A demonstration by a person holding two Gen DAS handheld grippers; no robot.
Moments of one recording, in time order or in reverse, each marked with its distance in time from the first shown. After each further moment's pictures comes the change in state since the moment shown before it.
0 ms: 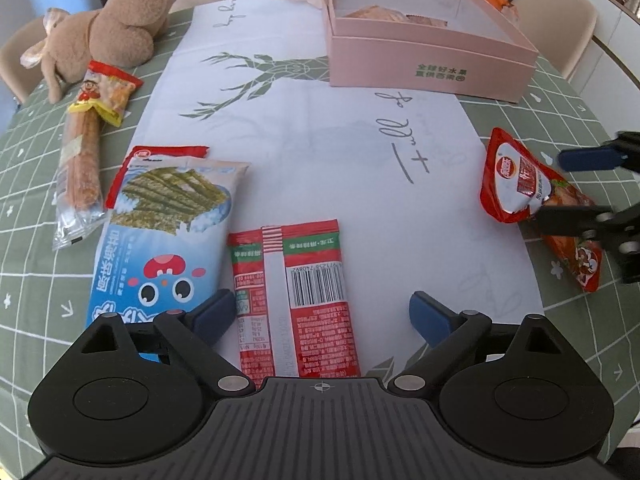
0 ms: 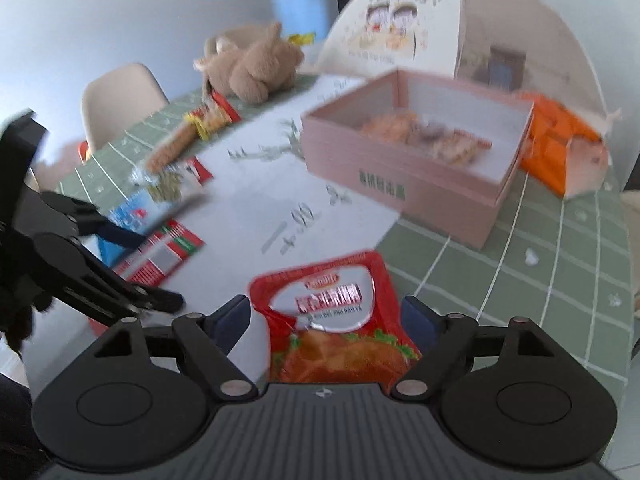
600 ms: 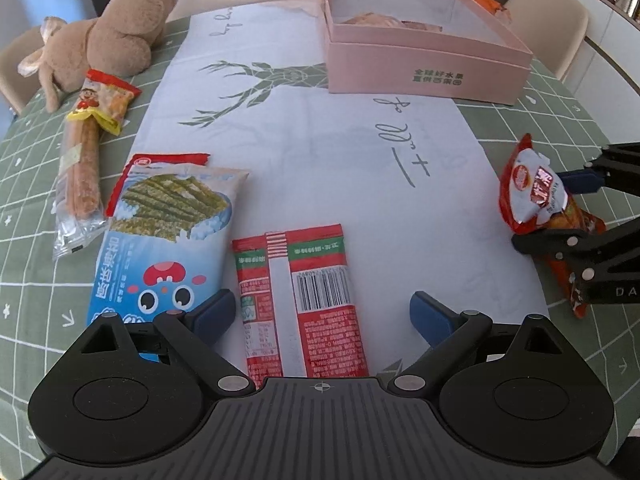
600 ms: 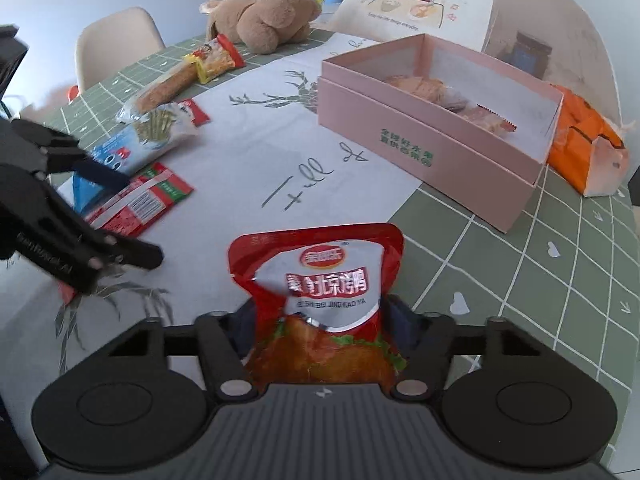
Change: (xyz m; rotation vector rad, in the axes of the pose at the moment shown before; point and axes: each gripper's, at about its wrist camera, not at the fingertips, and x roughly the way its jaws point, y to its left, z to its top) left arm 0.000 0.002 -0.002 0.012 -0.030 -0.006; right arm 0.017 0.030 -0.007 -0.107 0.076 -0.077
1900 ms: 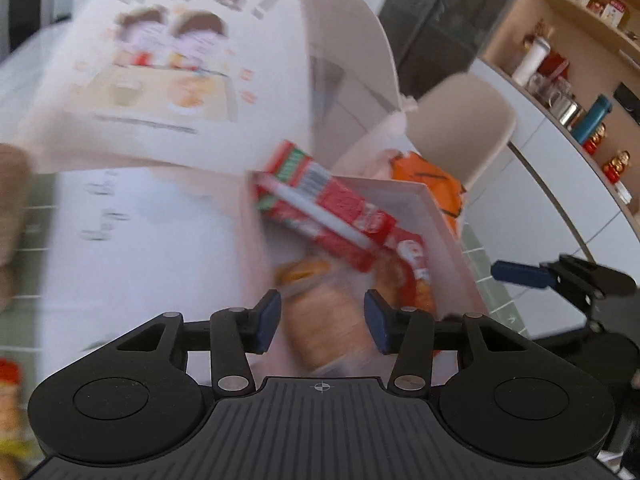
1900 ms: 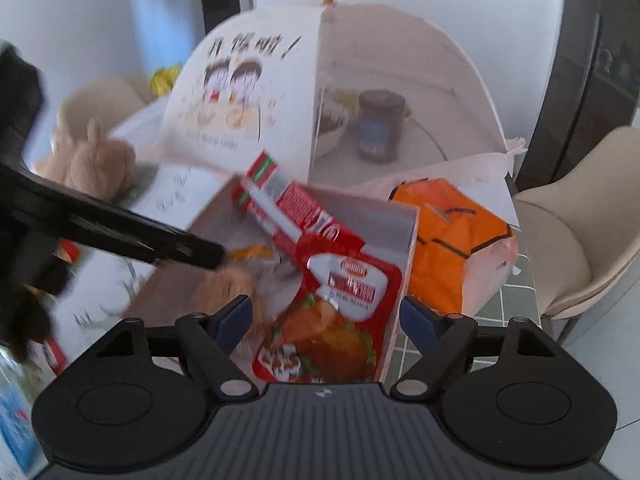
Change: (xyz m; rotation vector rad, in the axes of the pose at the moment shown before) left arm 0.048 0.060 0.231 -0.010 -0.165 -0.397; right arm 0.020 -0.102 0.146 0.291 -0.106 -0.267
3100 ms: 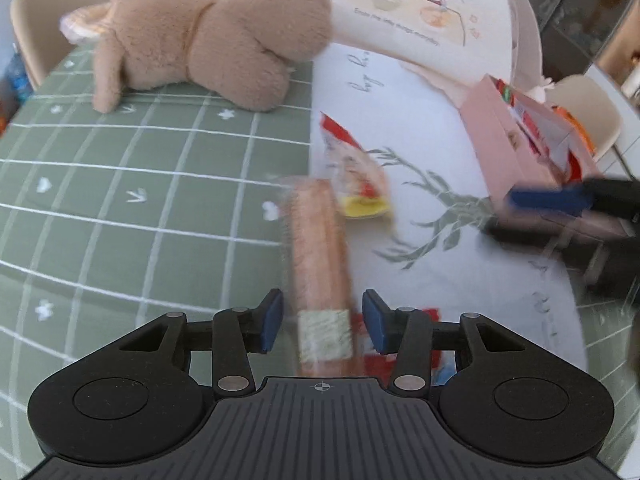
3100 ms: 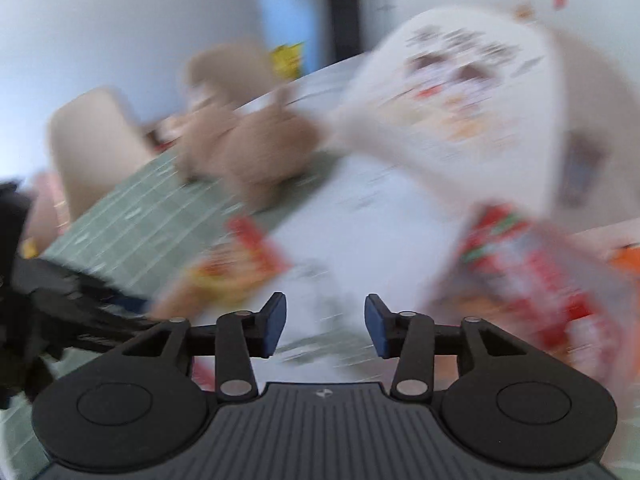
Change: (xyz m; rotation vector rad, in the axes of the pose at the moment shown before) left arm -0.091 0.126 -0.131 -0.187 0.098 0.289; right arm 0.026 0.179 0.005 -0.182 0.057 0.376
